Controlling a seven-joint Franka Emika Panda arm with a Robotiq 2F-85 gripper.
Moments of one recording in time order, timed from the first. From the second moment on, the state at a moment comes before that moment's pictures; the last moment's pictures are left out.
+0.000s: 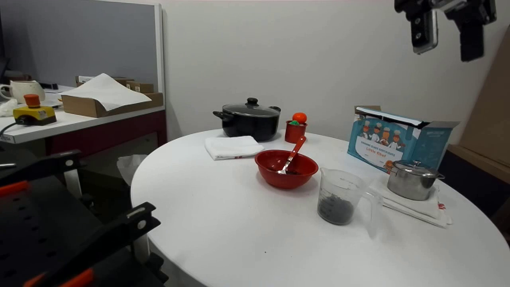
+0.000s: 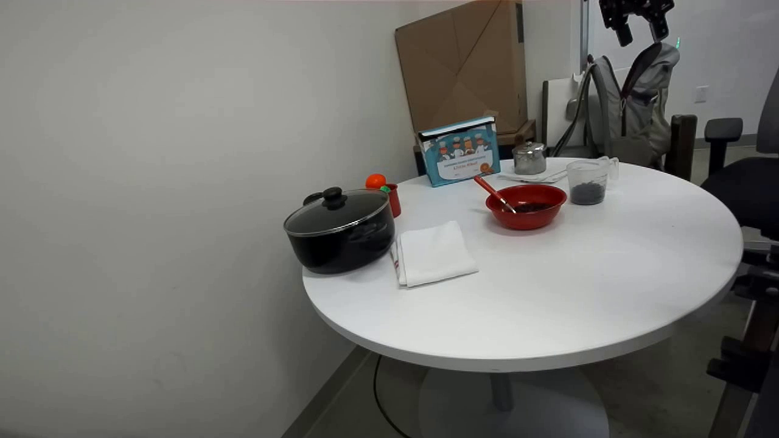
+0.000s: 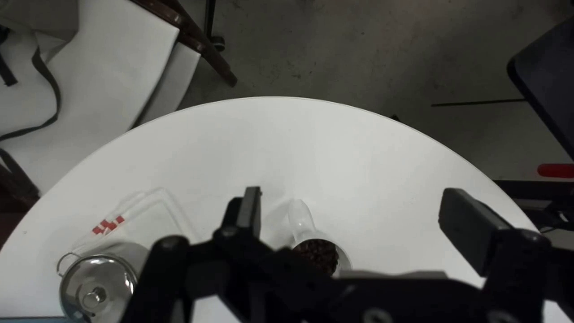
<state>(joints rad) -0.26 0.18 -0.26 -2.06 -0.44 2.18 -1.18</state>
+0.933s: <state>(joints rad) -0.36 0.52 -0.17 -1.96 -0.29 2.42 -1.41</state>
